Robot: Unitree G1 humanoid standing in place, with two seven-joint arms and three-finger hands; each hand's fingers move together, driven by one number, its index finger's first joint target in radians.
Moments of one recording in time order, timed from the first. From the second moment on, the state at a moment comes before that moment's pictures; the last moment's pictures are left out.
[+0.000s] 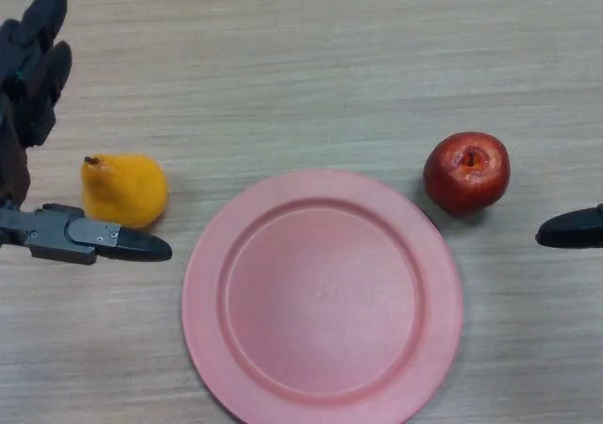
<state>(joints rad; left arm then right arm) -0.12 0.35 0.27 -0.52 -0.13 0.39 -0.25 -0.14 -0.35 -0.29 -0.66 0.27 0.65 0.13</state>
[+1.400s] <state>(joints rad) -0.07 0.35 0.36 -0.61 -0.15 0.38 -0.23 -0.44 -0.29 -0.01 0.26 -0.13 0.10 0.22</state>
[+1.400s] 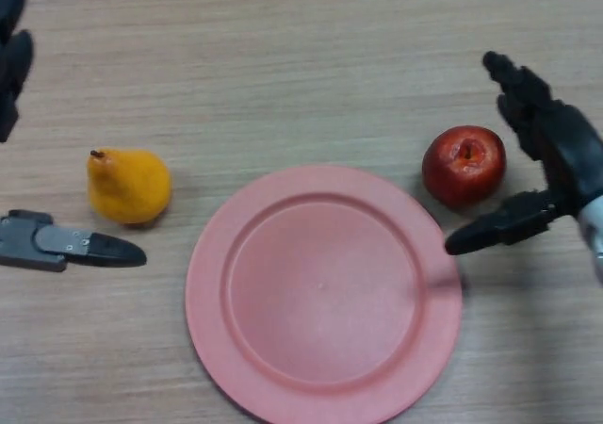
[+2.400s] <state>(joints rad) -0.08 0.37 0.38 -0.60 -0.22 0.38 -0.23 -0.24 -0.19 0.20 -0.27 -0.21 0.32 0.25</state>
